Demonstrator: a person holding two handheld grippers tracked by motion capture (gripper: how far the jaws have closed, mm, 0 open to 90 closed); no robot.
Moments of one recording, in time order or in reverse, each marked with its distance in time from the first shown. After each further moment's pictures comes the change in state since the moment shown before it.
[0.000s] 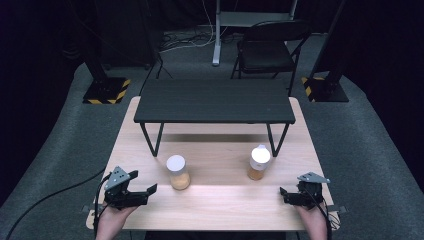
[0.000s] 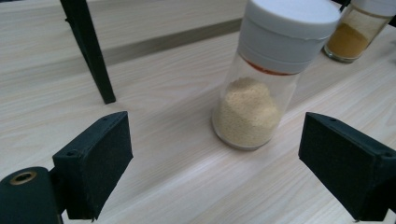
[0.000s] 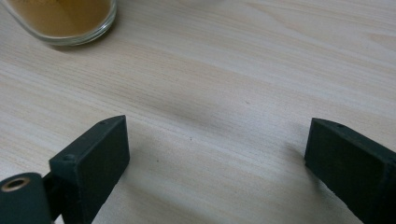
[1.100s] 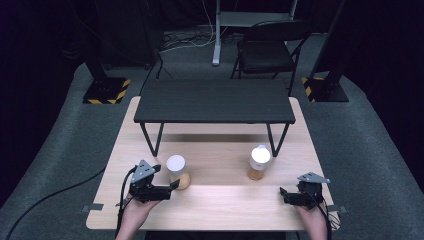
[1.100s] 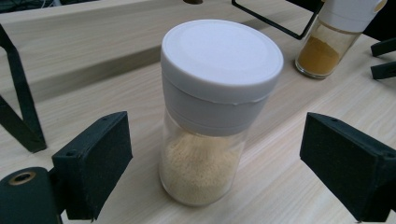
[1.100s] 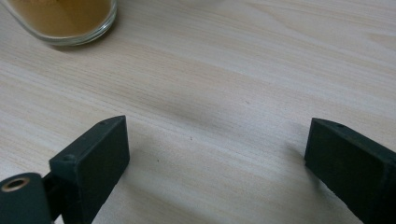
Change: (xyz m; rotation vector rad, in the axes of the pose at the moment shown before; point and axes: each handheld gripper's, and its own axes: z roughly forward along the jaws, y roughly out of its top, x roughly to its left) left arm -0.028 0.023 0.052 -0.001 -0.057 0.032; right arm 0.000 0.000 0.000 0.000 0.000 0.001
